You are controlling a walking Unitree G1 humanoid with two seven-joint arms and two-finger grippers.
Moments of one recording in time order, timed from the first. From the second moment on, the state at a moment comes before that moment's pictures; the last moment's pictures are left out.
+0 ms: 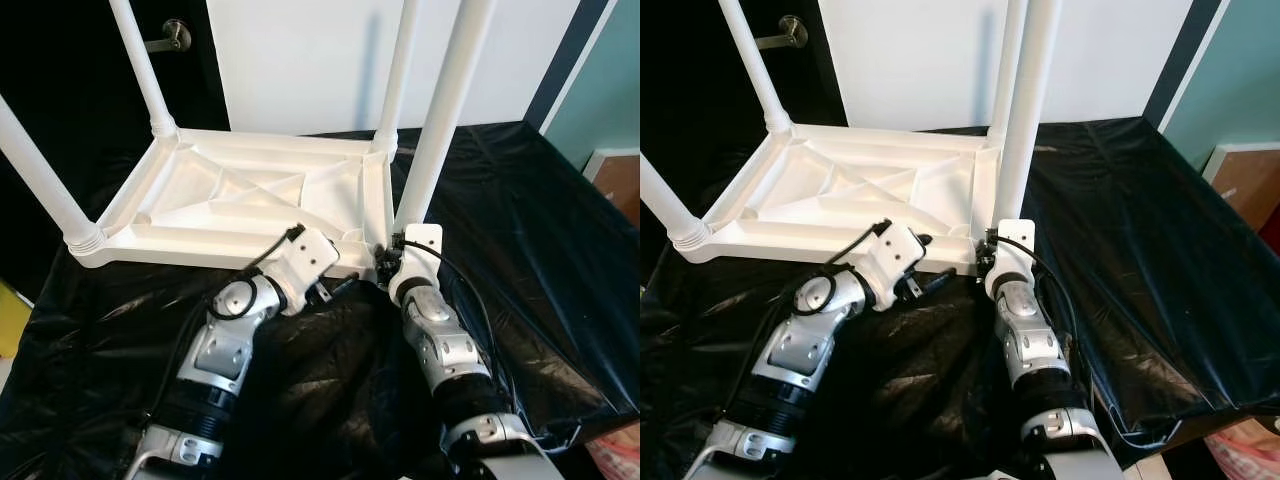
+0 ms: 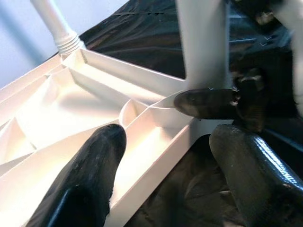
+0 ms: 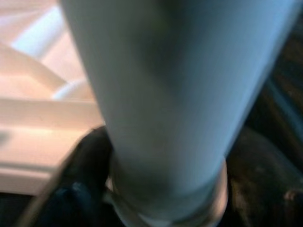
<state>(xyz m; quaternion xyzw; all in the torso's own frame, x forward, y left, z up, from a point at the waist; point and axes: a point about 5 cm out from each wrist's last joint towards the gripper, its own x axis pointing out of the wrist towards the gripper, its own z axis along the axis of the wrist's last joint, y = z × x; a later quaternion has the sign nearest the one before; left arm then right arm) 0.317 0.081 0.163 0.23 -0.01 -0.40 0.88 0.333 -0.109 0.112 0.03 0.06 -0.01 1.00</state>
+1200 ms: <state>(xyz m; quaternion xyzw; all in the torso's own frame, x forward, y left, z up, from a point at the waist) 0.375 0.147 0.140 0.35 0.14 -0.37 0.85 0.242 -0.163 0.110 0.00 -0.04 0.05 1.00</state>
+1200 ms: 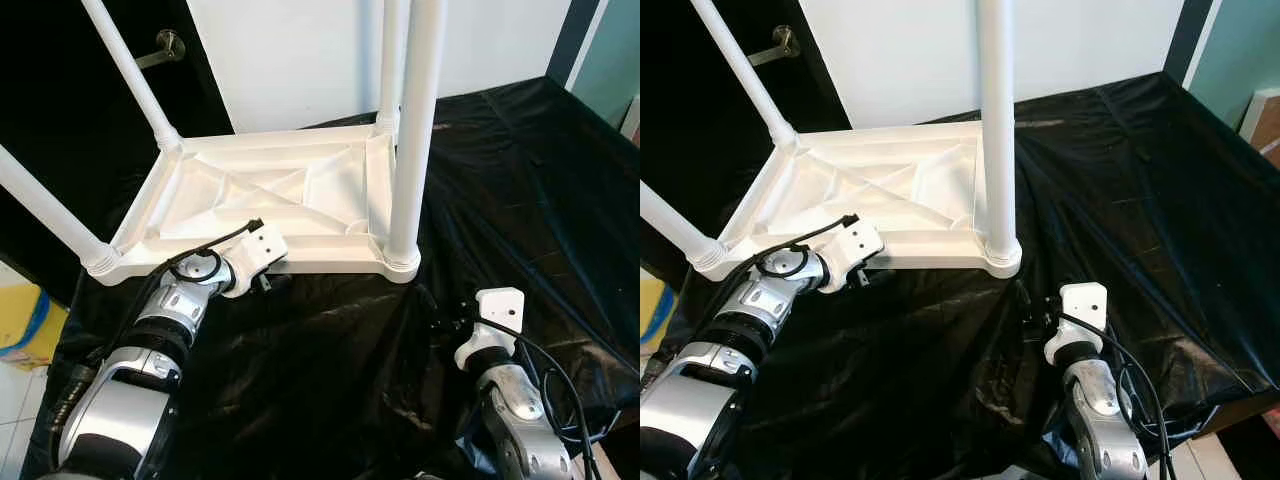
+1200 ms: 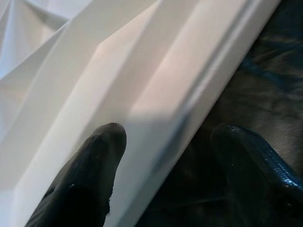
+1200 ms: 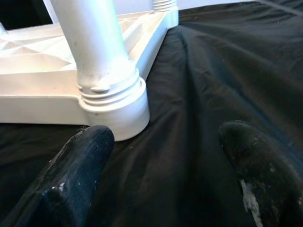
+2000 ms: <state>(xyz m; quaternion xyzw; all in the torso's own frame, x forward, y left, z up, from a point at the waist) 0.380 0.139 0.124 0.25 0.21 -0.35 0.88 0.231 -0.169 0.118 -0.01 -0.04 0.04 1.00</state>
